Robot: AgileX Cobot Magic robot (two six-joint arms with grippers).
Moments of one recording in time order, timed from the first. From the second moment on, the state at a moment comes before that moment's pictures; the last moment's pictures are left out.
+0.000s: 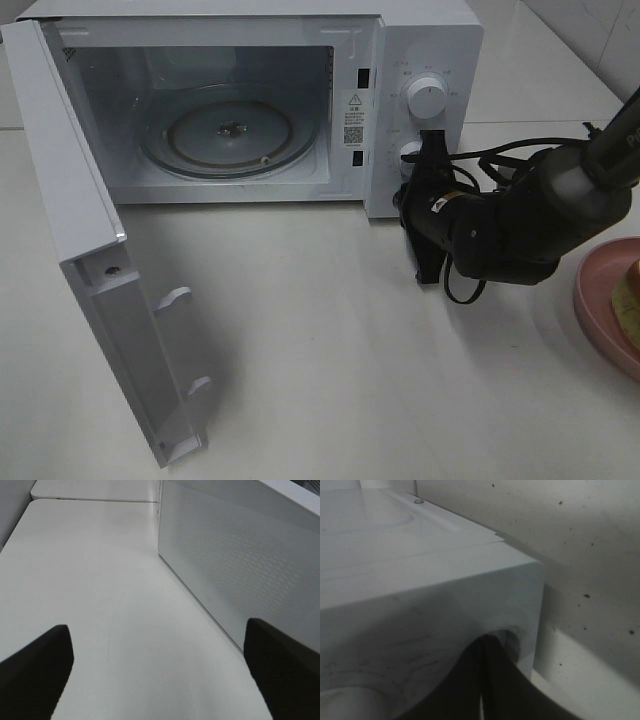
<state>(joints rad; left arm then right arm) 0.04 0.00 -0.50 -0.12 1.02 0.04 0.47 2.12 -0.87 0.47 -0.79 1.40</state>
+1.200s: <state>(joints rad) 0.04 0.00 -0.50 -0.12 1.02 0.04 0.47 1.64 -0.73 0.33 0.00 0.53</state>
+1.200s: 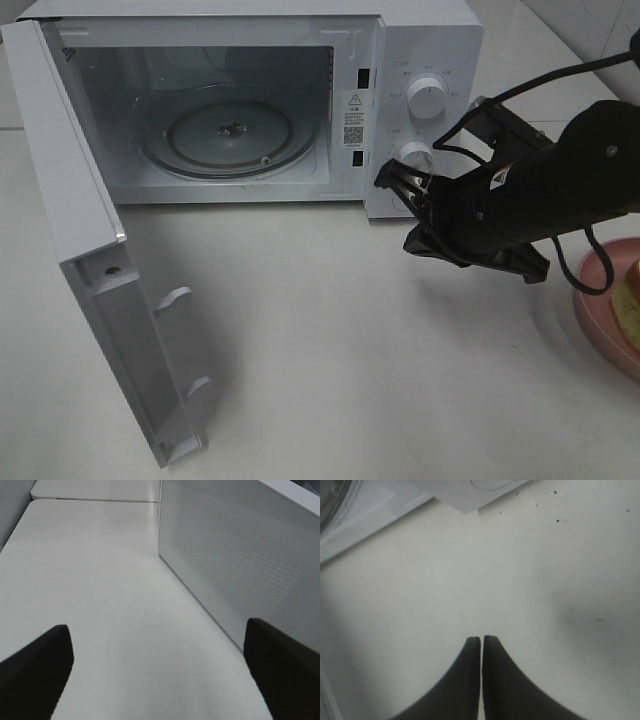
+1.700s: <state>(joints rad) 0.04 0.00 -0.50 -0.12 1.02 0.04 0.47 1.52 -0.73 0.26 0.40 -0.14</state>
